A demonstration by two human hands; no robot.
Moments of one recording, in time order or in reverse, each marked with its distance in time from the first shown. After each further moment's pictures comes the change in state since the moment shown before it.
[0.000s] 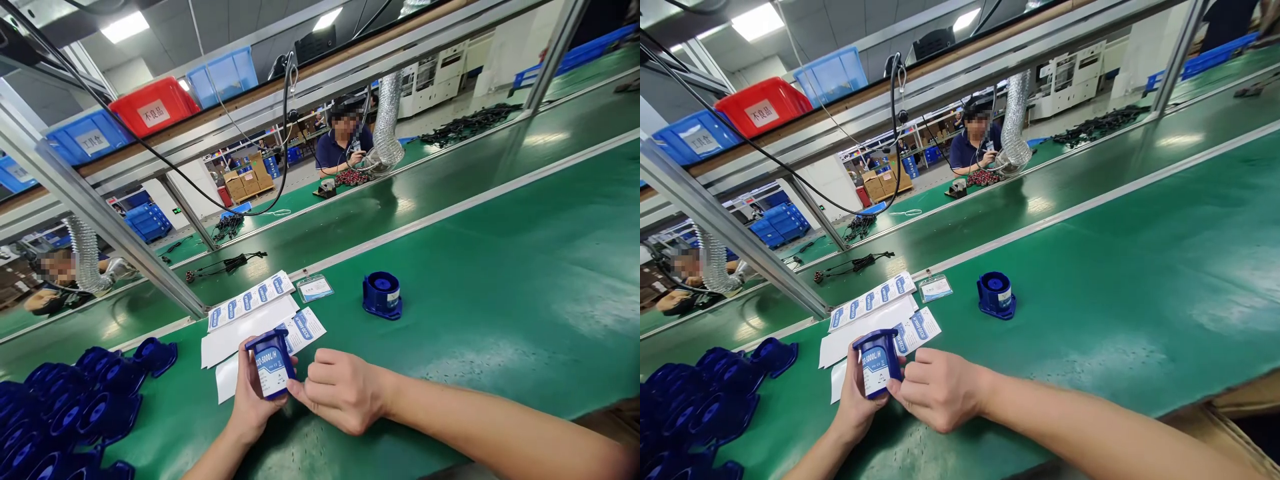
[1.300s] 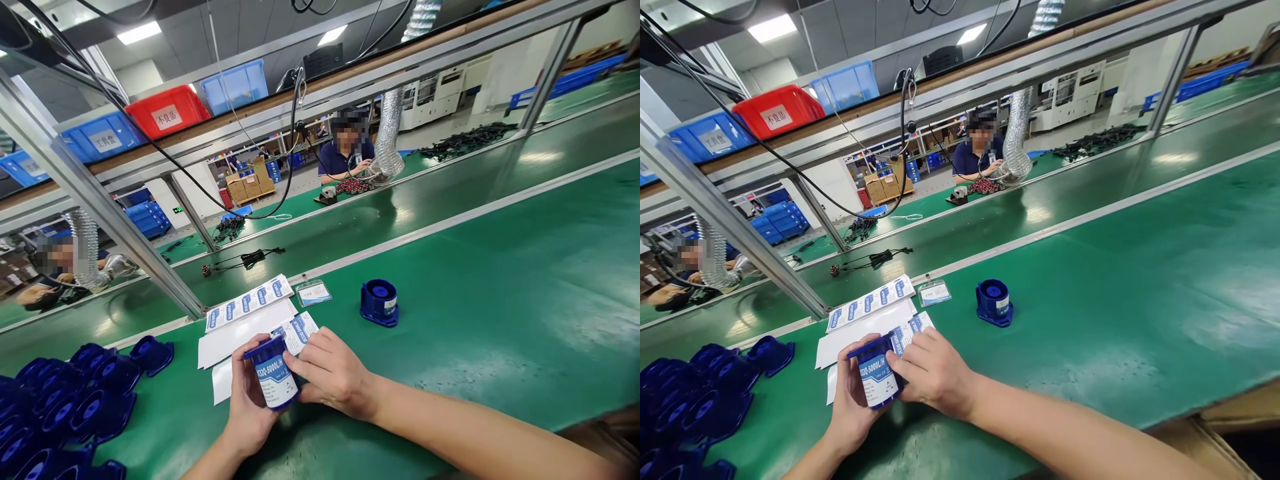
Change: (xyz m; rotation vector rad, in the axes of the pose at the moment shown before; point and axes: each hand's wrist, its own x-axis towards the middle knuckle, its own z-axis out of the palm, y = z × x) left_hand -0.002 -0.007 0.000 0.127 0.050 0.282; right_hand -0.005 -0.001 0.007 -0.036 -0.037 0.342
